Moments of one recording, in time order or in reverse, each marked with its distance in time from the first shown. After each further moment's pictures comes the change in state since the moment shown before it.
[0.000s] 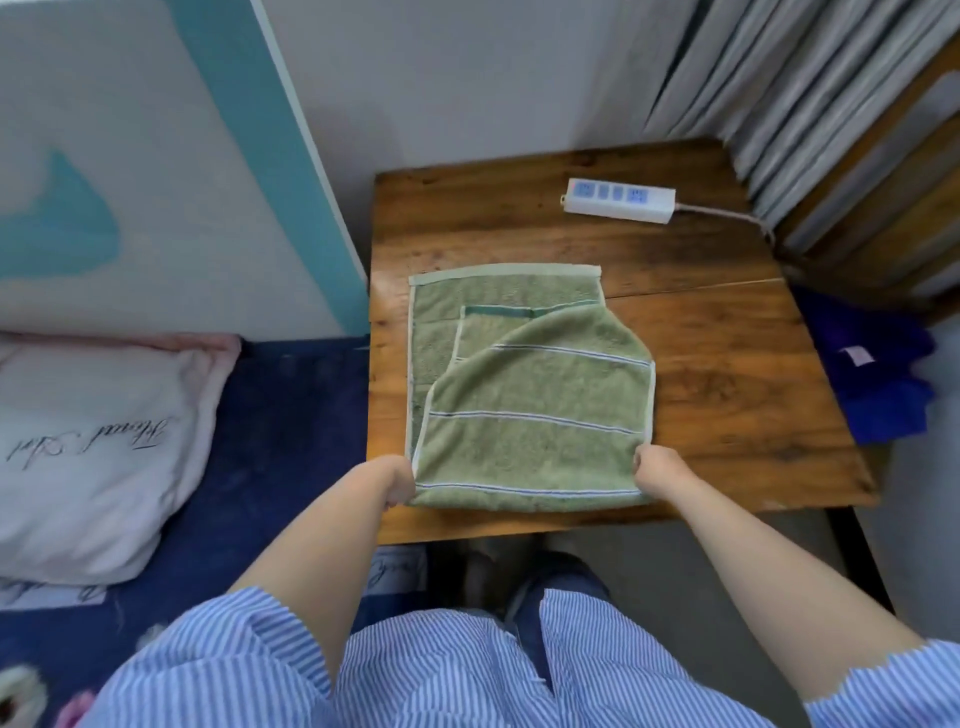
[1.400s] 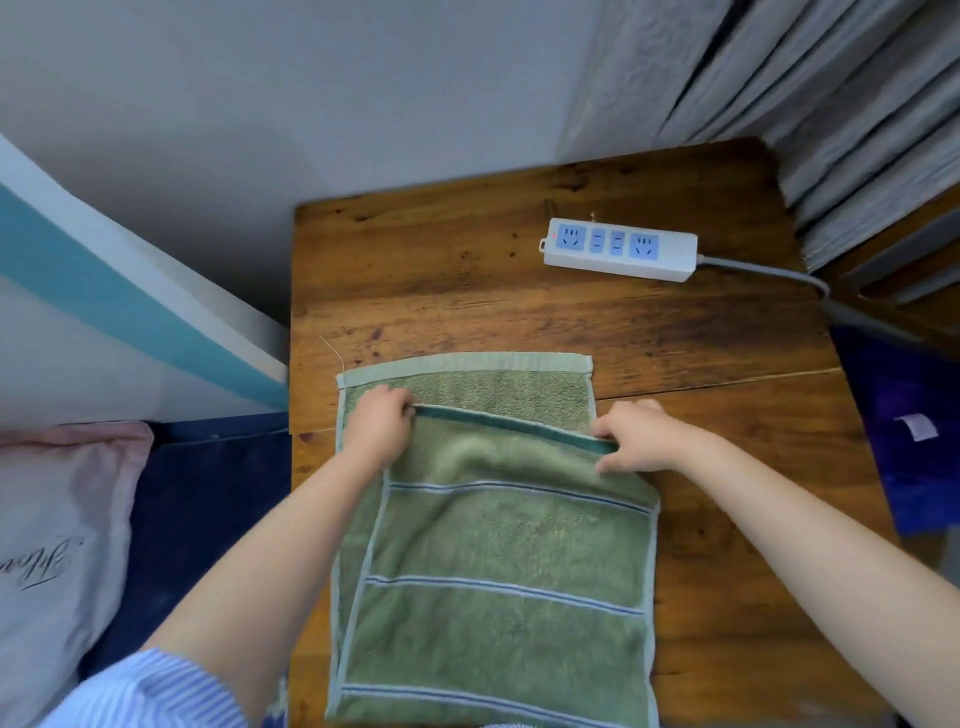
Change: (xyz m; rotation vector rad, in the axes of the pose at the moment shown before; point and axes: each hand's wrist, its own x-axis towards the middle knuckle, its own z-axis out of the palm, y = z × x) left_hand 0.116 0.111 -0.197 -0.166 0.649 0.222; right_hand 0.153 -0.046 -0.187 -0.321 -0.153 -0.495
